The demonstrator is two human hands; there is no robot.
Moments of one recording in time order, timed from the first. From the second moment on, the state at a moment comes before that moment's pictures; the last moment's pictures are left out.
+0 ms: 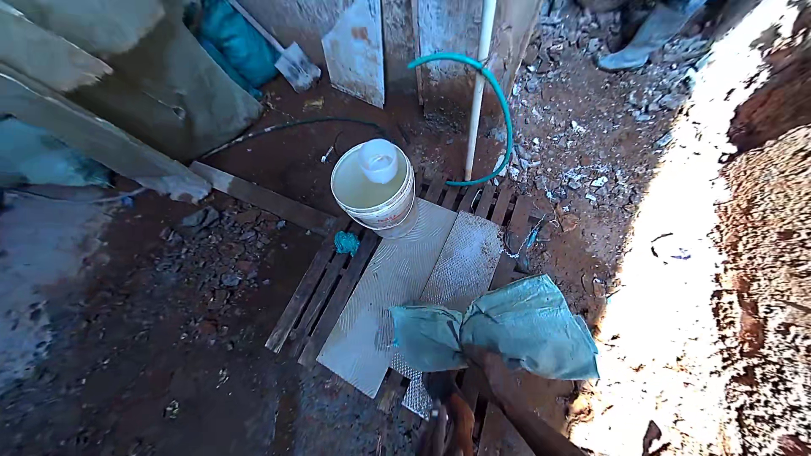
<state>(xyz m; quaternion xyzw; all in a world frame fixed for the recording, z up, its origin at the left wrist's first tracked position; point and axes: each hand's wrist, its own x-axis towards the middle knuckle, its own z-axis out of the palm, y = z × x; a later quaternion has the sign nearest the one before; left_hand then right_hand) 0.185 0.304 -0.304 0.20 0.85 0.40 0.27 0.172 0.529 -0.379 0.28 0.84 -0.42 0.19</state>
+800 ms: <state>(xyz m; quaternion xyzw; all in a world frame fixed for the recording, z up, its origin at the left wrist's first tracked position) 0.289 0.390 0.039 0.18 0.47 0.74 0.44 0.402 0.532 0.053 0.02 0.62 -0.68 -0.39</state>
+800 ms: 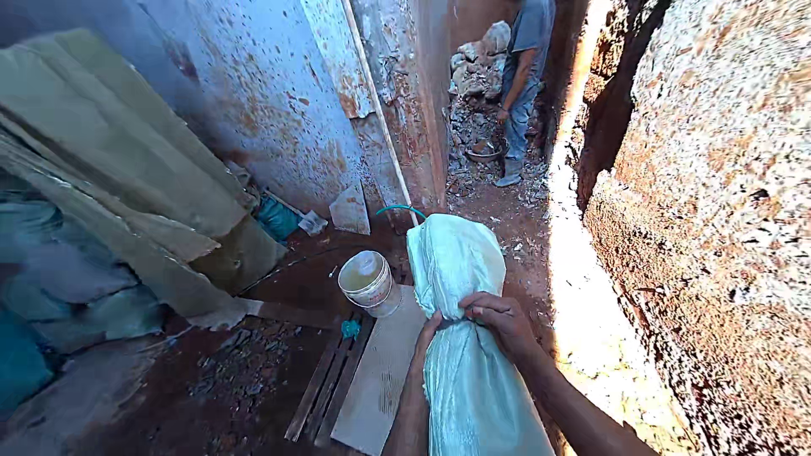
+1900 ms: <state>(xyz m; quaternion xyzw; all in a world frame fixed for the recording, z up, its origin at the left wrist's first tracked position) 0.374 0.409 0.095 0.19 0.46 0.84 0.21 0.517 0.491 0.102 0.20 0.87 -0.12 -0.44</state>
